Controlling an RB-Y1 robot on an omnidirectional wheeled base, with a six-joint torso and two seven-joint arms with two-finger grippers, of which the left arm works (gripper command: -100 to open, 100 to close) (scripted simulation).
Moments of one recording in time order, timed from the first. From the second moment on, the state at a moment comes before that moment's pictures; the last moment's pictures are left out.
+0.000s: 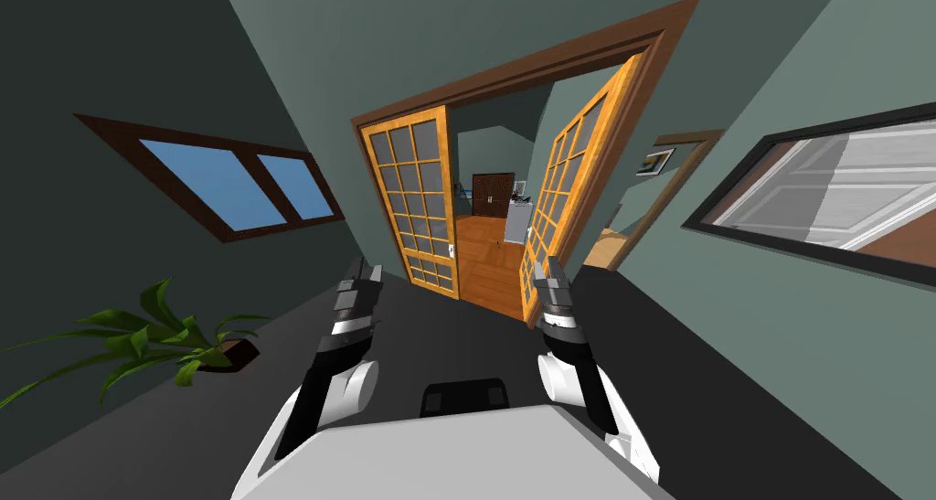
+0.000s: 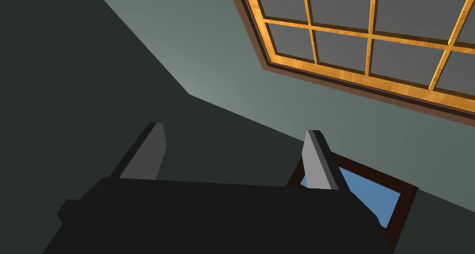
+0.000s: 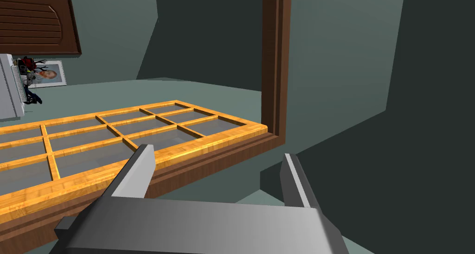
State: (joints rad) arm 0.46 -0.02 0.01 -2.26 -0.07 -0.38 0.04
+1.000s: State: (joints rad) arm 0.44 0.03 0.08 -2.06 -0.16 -0.48 -0.12
